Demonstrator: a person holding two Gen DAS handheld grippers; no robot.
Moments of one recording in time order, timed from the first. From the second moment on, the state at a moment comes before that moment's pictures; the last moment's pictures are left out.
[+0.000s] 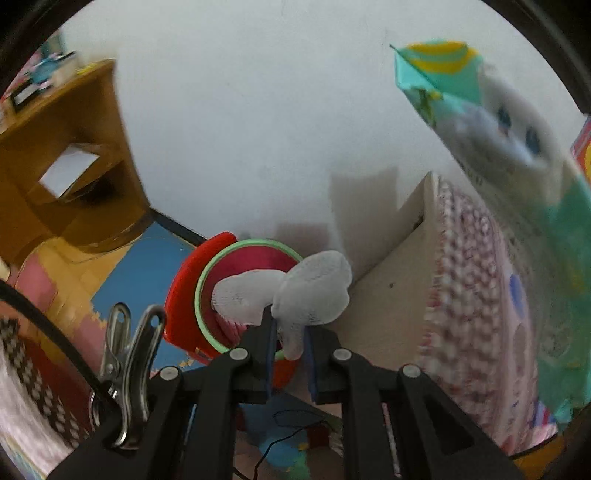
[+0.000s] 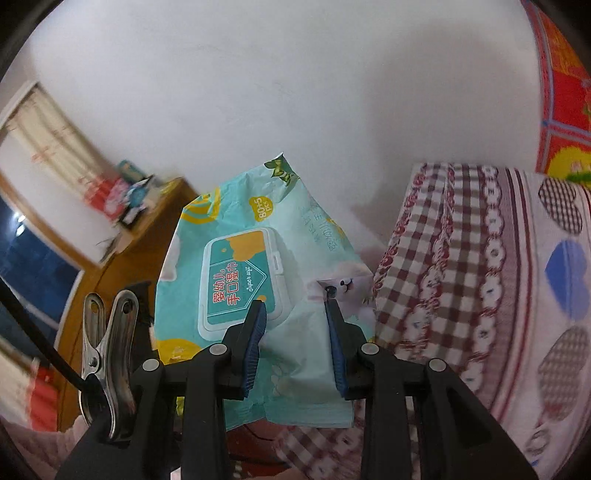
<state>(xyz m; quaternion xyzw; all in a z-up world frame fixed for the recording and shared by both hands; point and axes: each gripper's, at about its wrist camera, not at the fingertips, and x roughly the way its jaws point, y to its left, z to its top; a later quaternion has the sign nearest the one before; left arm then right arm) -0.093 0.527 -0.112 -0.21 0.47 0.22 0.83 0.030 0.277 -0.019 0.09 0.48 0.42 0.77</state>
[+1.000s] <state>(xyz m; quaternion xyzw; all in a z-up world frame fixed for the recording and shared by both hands) -0.032 0.617 -0.282 -0.23 0.58 0.09 0.78 0.026 0.400 -0.090 0.00 0.54 0.28 0.80</state>
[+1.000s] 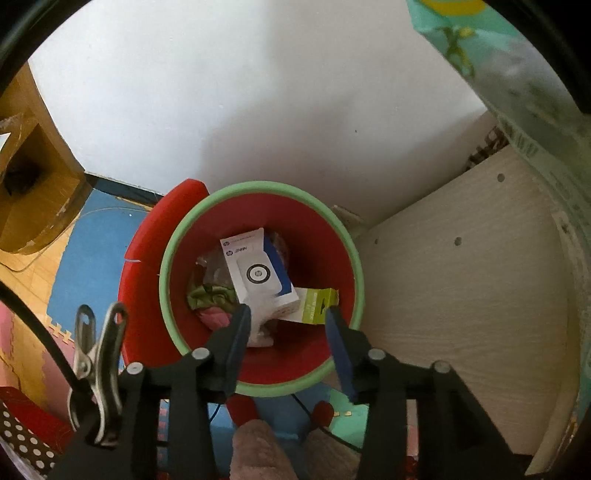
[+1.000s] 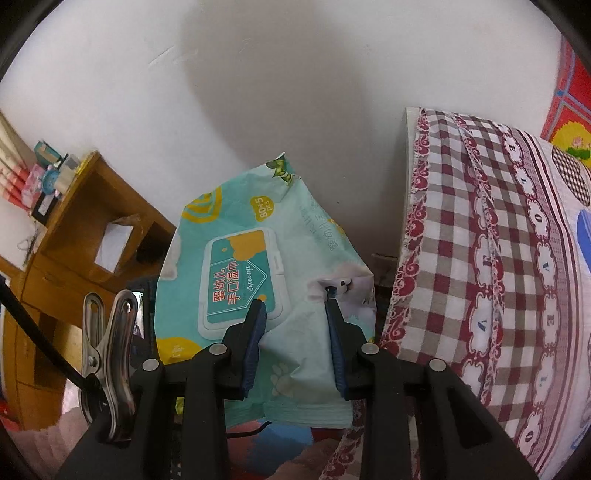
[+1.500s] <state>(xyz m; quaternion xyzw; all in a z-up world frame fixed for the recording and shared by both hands) -0.067 0.638 -0.255 -0.23 0.57 0.14 0.77 0.022 0.476 -0.136 -0.08 0.58 0.25 0.77</state>
